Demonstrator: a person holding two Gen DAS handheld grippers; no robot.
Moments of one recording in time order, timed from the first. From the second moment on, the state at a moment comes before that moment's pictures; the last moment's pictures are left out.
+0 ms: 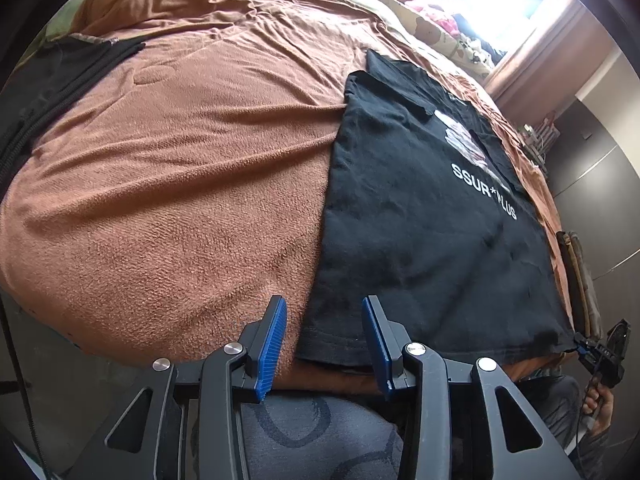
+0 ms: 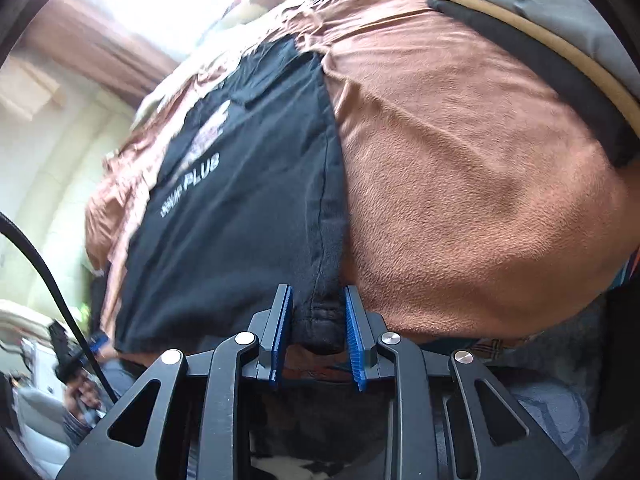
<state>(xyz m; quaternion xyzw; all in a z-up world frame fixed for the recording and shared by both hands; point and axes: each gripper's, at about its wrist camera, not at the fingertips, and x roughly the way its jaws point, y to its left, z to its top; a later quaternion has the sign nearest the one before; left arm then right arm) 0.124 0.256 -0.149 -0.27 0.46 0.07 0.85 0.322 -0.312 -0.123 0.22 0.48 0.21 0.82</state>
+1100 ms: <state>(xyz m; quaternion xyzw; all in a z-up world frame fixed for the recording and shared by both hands) 0.117 0.261 -0.178 -0.35 0.48 0.07 0.80 0.324 -0.309 -0.150 0.24 0.50 0.20 0.81</state>
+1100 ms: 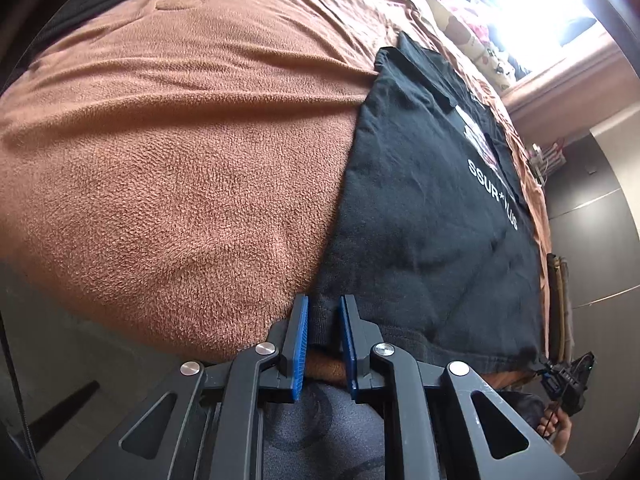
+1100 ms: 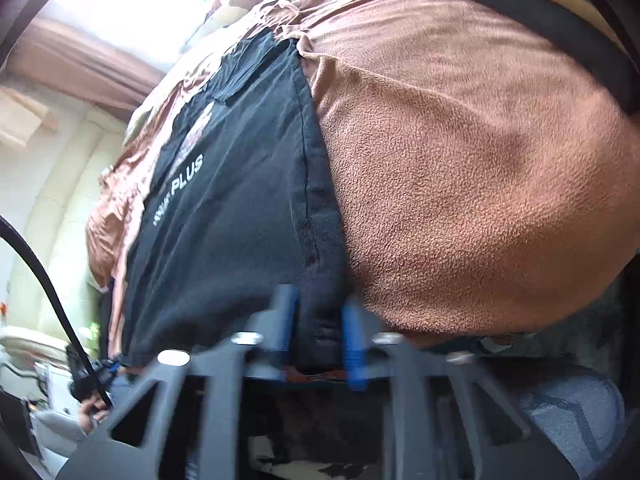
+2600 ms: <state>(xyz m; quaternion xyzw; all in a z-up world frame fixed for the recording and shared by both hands) -0.019 0.221 -0.010 -0.31 0.30 0.00 0.90 0.191 -0.376 -0.008 0.20 0.33 0.27 0.88</state>
